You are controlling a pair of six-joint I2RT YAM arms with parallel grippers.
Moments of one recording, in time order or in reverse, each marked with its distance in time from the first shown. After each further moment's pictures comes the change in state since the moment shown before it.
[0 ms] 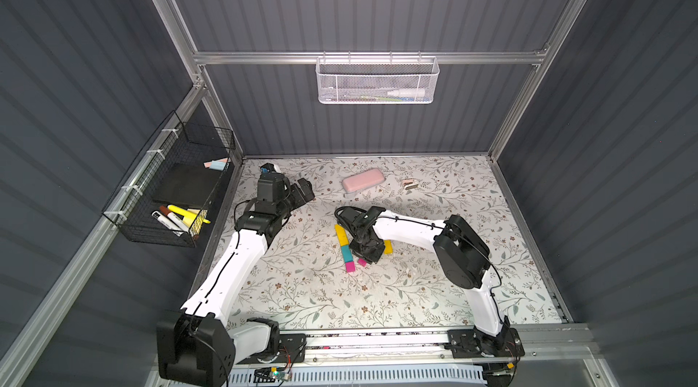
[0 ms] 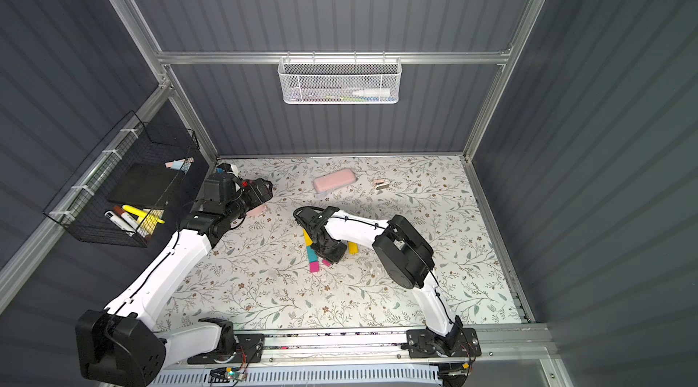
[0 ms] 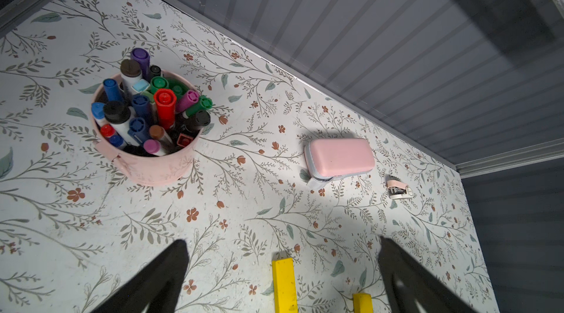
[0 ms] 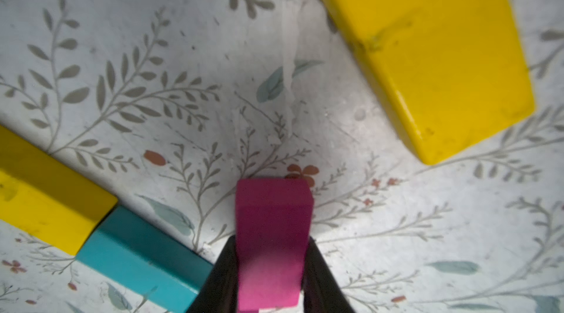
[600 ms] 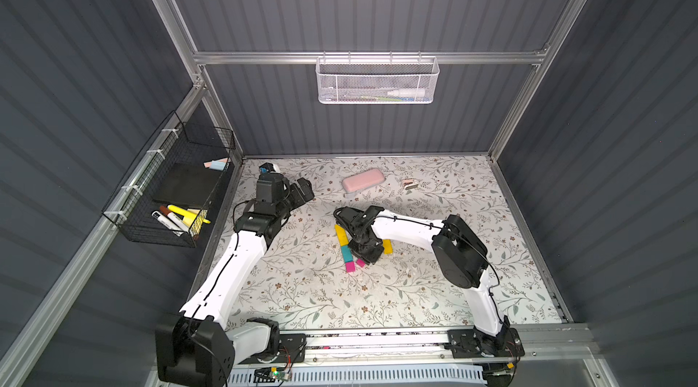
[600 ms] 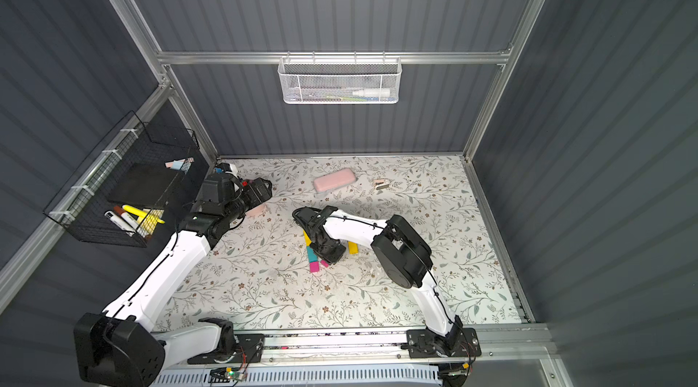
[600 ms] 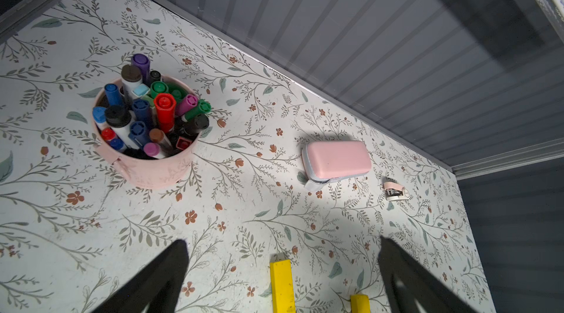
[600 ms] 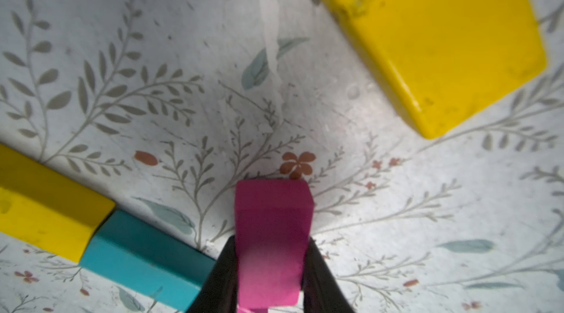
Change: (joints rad) left arm 0.000 -0.011 -0.003 0.006 0.000 0.000; right arm 0.003 0.017 0.026 -0.025 -0.023 0.084
